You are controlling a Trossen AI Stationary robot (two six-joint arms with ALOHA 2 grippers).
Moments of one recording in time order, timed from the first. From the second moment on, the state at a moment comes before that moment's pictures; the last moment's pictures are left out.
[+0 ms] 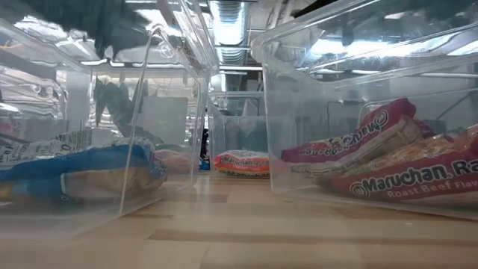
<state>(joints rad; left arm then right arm) -0.19 0.64 0.36 0.26 -0.63 -0.13 0.07 1.07 0.59 0.56 0.52 0.05</state>
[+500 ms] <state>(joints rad) 0.20 0.78 0.35 -0.11 -0.53 -0.49 0.07 1.07 0.59 0.56 0.52 0.05</state>
